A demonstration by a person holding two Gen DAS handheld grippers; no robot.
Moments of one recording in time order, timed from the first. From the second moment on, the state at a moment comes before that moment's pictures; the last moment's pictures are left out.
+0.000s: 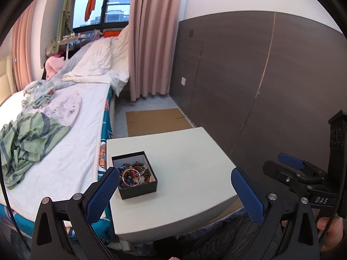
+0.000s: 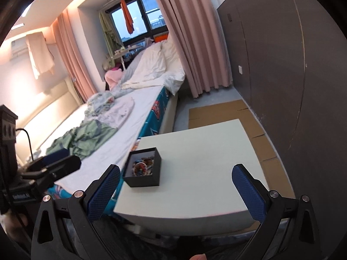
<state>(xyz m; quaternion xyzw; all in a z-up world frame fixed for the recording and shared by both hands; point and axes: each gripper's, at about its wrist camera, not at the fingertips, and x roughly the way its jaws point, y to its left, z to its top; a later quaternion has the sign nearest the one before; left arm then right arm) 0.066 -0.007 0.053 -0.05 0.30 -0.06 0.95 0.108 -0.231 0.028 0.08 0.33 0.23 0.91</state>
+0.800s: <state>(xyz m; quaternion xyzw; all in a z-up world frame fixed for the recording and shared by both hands) -0.024 0.002 0.032 -0.05 0.25 -0.01 0.97 0.023 -0.258 0.022 0.03 0.28 0.22 0.94</state>
